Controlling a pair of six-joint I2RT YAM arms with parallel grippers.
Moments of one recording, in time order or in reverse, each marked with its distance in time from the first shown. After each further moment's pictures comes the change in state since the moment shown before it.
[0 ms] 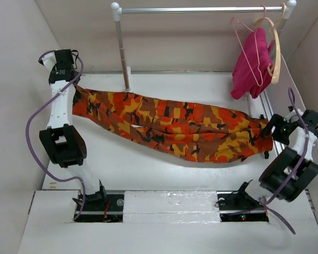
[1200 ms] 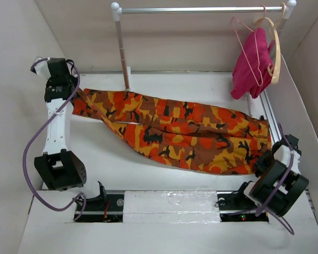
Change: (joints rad) left arm 0.003 -0.307 -0.290 0.211 0.088 -0.066; right arm -0.018 -0.254 -0.403 -0.178 0.427 0.335
